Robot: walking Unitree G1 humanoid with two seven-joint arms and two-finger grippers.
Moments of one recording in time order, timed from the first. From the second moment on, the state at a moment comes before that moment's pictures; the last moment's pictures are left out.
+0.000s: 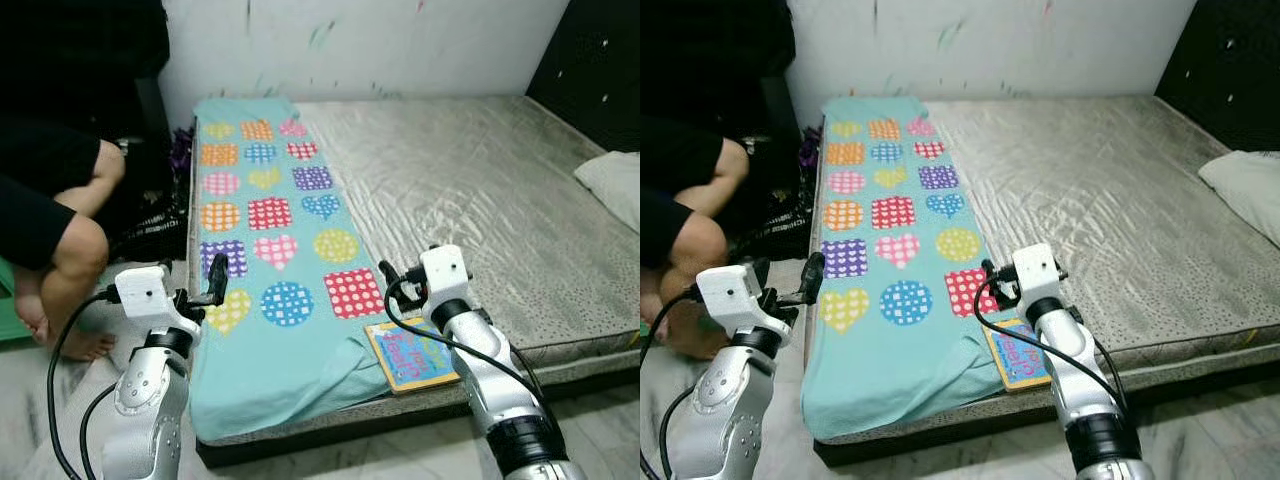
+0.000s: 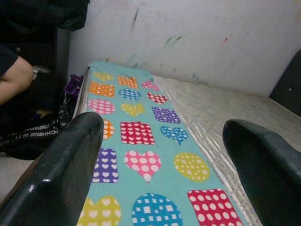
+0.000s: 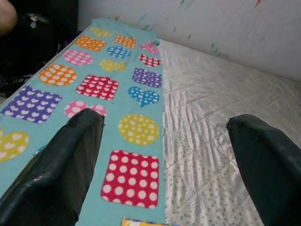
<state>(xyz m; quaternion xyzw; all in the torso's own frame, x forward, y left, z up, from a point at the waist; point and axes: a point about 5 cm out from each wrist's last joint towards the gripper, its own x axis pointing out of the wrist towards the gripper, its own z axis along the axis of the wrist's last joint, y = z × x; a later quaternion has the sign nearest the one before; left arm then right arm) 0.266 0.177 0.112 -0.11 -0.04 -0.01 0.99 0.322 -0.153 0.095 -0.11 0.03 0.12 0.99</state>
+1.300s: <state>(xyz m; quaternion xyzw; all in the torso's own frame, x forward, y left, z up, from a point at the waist) 0.266 0.176 0.111 -0.11 -0.03 -0.01 0.99 0.323 -0.152 0.100 -0.07 0.02 0.13 0.99</state>
